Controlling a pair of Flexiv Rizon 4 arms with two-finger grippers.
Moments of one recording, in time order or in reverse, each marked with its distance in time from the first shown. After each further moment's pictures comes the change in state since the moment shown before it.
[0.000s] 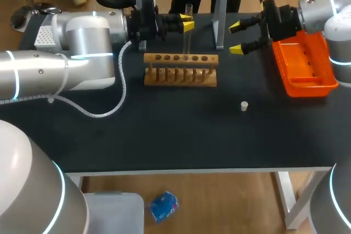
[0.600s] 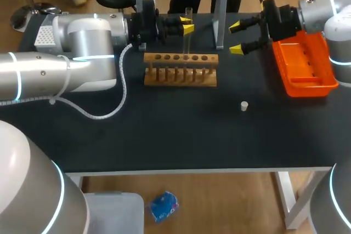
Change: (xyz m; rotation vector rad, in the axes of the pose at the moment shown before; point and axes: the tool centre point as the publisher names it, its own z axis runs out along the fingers) left arm -0.005 0.012 0.000 -0.020 -0.016 0.020; right arm 0.000 0.000 0.000 0.000 0.000 0.000
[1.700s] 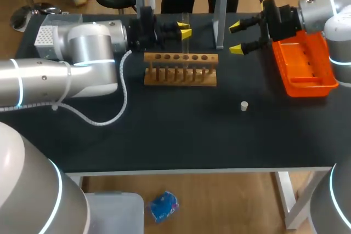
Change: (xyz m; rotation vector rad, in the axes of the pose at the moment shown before) left arm -0.003 0.019 -0.004 0.018 -0.033 -0.022; right arm 0.000 0.000 0.000 0.000 0.000 0.000
